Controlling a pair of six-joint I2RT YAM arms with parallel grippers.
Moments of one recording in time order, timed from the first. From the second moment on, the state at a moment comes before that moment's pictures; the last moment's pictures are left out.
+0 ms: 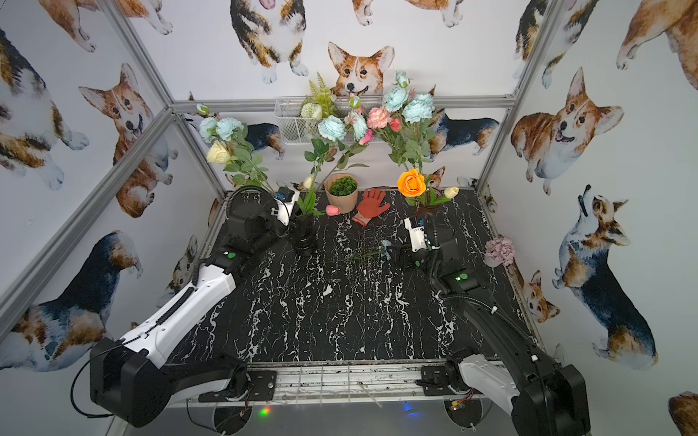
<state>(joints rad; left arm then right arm) -0.38 1.24 1.03 -0.04 0.19 0.11 0.39 1.03 0.75 -0.20 -0.29 0.23</state>
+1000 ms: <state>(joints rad) -0.29 1.64 1.52 -0.18 0.41 0.16 0.44 1.17 0.73 -0.05 -0.27 0.26</state>
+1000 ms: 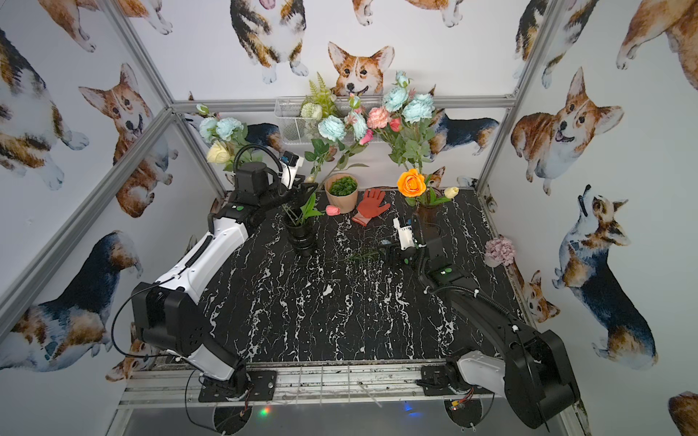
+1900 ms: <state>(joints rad) -0.34 1.77 1.63 -0.22 0.31 0.23 0.44 1.18 0.73 -0.04 -0.27 0.26</state>
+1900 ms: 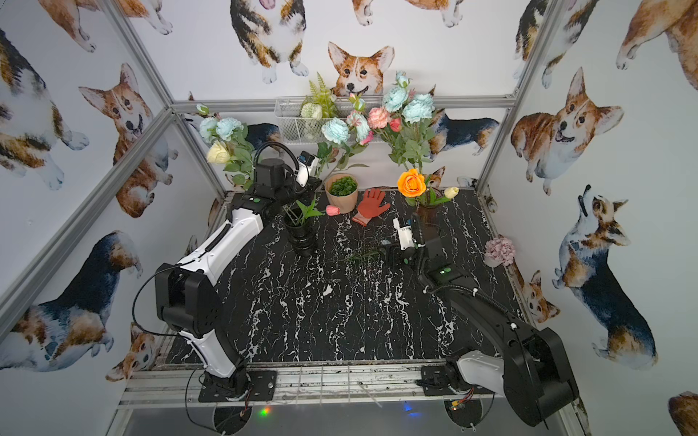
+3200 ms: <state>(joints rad) -0.59 1.60 1.92 -0.67 0.04 0.57 0.69 0.98 1.22 -0.57 -0.16 -0.24</state>
